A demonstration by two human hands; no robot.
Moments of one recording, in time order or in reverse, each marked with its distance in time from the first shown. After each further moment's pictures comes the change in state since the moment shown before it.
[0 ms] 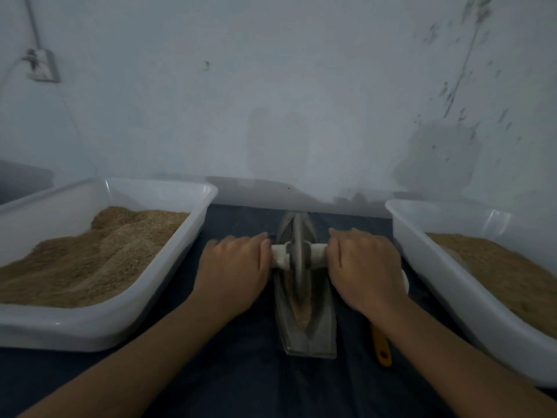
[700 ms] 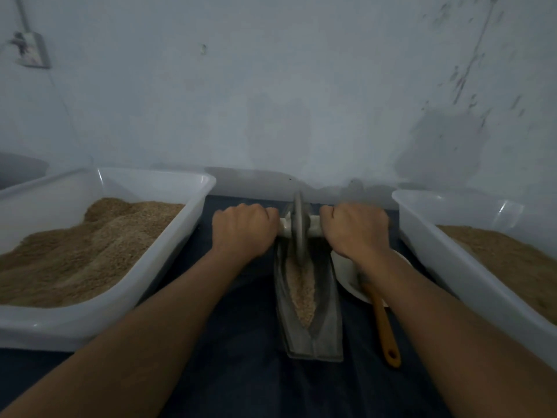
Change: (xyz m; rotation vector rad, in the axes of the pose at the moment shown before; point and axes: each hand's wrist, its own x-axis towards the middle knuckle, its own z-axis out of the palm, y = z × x) left_hand 0.064 -0.007 0.032 0.172 -0.115 -0.050; right_hand 0.066 0.009 0.045 -0.106 -0.240 0.162
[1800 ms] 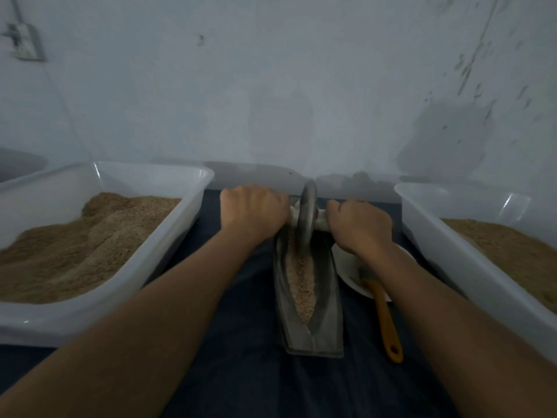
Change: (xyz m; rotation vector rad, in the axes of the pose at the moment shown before) left_hand 0.028 0.010 -0.012 0.038 -0.074 -0.009; right_hand 0.000 0.010 0.010 0.099 -0.132 -0.002
